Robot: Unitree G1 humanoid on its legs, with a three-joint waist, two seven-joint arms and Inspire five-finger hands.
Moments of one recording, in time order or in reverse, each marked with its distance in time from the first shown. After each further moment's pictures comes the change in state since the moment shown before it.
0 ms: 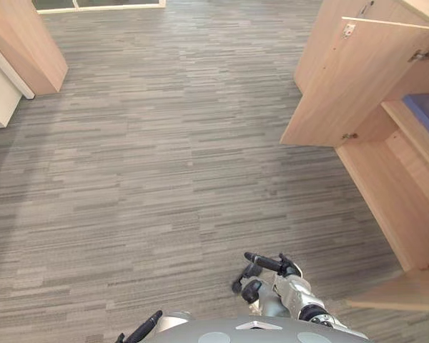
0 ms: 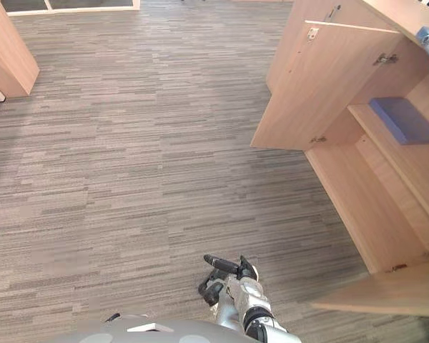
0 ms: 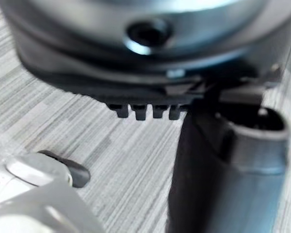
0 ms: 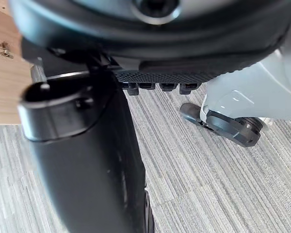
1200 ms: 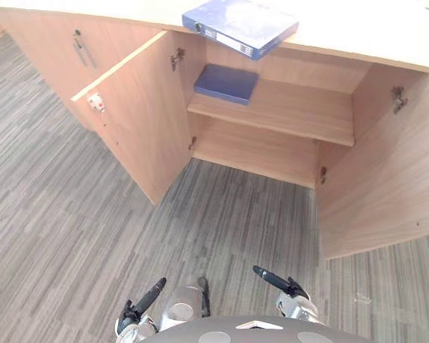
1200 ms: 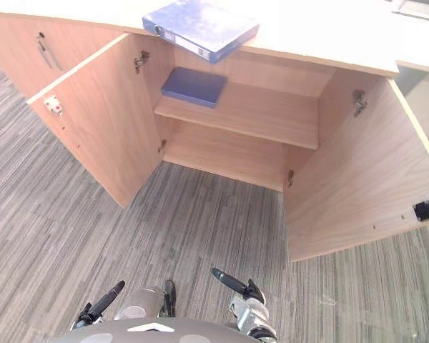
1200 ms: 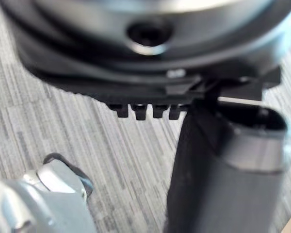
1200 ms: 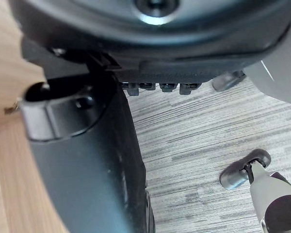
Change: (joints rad) left arm -0.086 -0.067 0.097 -0.059 0.018 -0.024 0.018; right arm 0.116 0.027 -0.130 -0.016 0.104 -0.010 -0.016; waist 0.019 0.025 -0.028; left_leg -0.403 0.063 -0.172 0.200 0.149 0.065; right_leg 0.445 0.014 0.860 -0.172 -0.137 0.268
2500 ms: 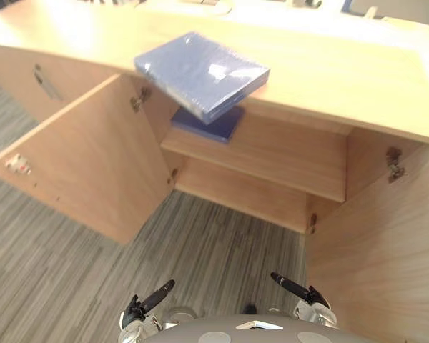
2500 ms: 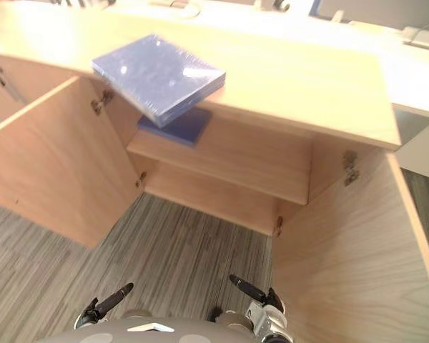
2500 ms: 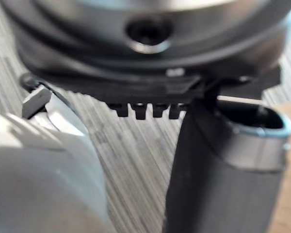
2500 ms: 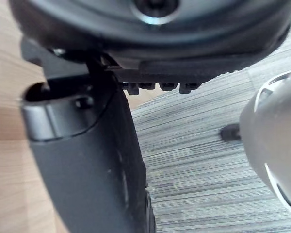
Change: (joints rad) left arm 0.005 0.037 -0.164 -0.001 0.037 0.004 0.010; right arm 0.050 -0.081 0.053 -0.014 0.003 -0.002 -0.022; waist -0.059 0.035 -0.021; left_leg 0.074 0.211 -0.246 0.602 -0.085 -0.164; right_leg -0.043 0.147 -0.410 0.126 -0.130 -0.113
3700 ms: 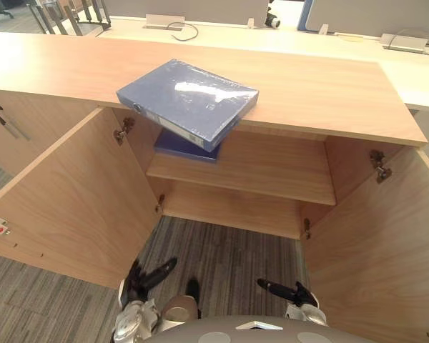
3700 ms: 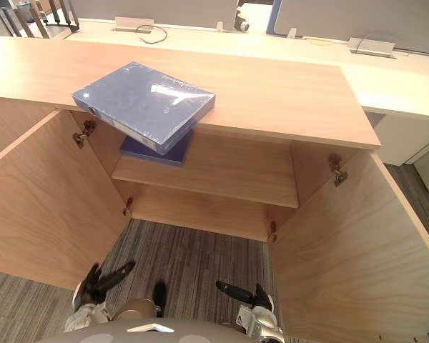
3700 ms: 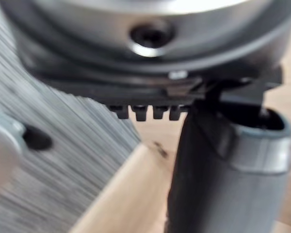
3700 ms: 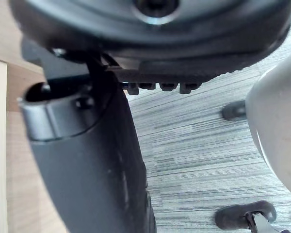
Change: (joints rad) left arm 0.206 0.021 -0.340 -0.636 -0.213 -0.014 -0.036; right arm 0.049 0.011 0.246 -0.074 -0.003 -0.009 -0.014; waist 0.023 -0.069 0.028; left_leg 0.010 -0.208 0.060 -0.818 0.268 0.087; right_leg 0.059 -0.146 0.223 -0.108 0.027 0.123
